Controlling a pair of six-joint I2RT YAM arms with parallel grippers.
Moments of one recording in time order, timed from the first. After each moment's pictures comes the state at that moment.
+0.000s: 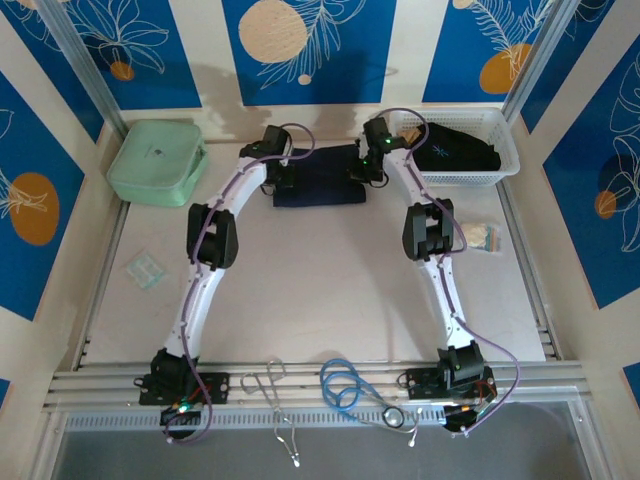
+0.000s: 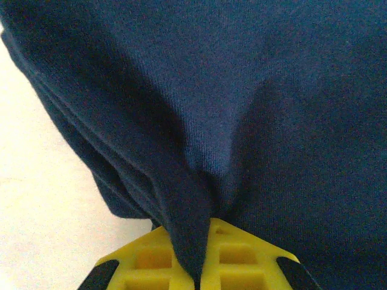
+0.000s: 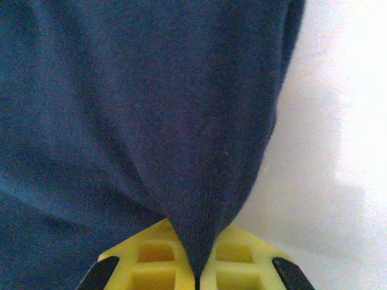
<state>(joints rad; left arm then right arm) -0.34 2.67 2.52 -0.89 0.01 -0.15 0.23 2.74 2.64 -0.98 -0.28 0.28</state>
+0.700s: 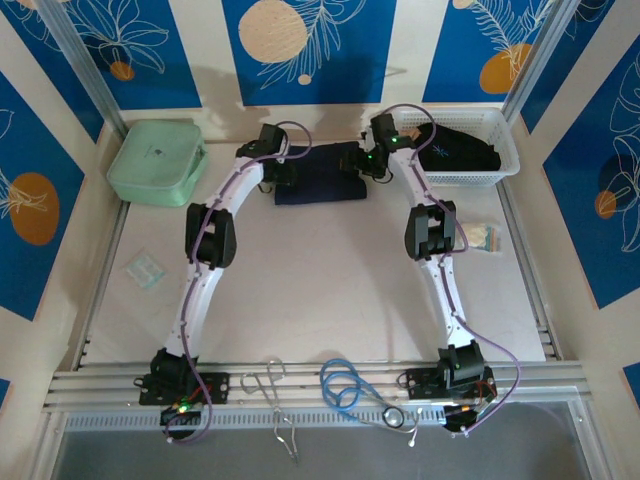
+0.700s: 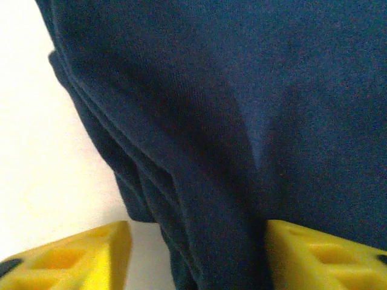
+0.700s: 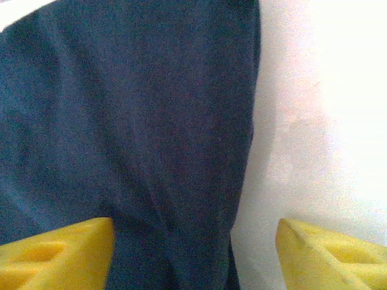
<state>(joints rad) -0.32 2.69 2.53 -0.83 0.00 -0.11 0.20 2.78 2.72 -0.92 -0.31 0.31</state>
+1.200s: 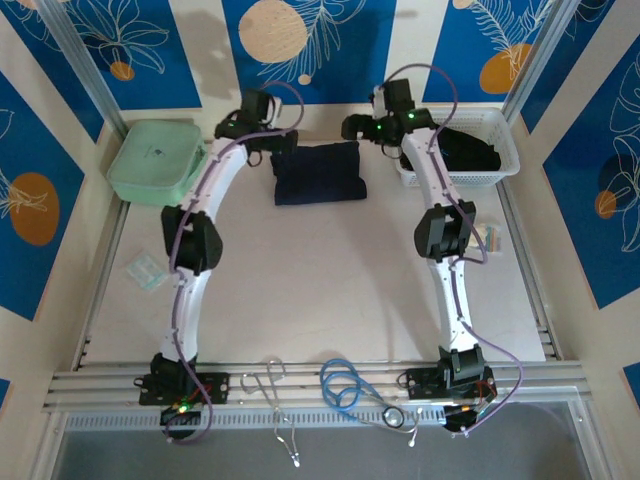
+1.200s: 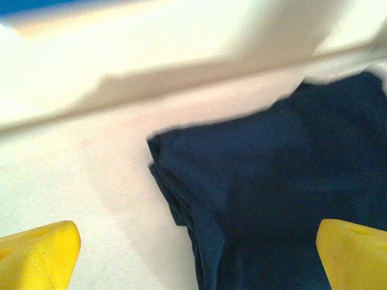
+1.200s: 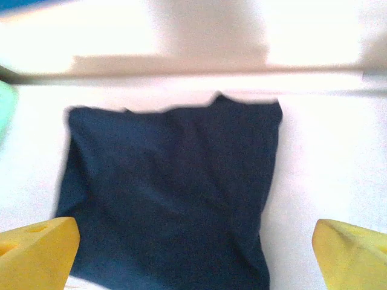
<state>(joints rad) -0.32 2.35 2.48 -0.82 -0.04 -0.05 0.22 2.49 2.72 -0.97 -0.27 0.24</state>
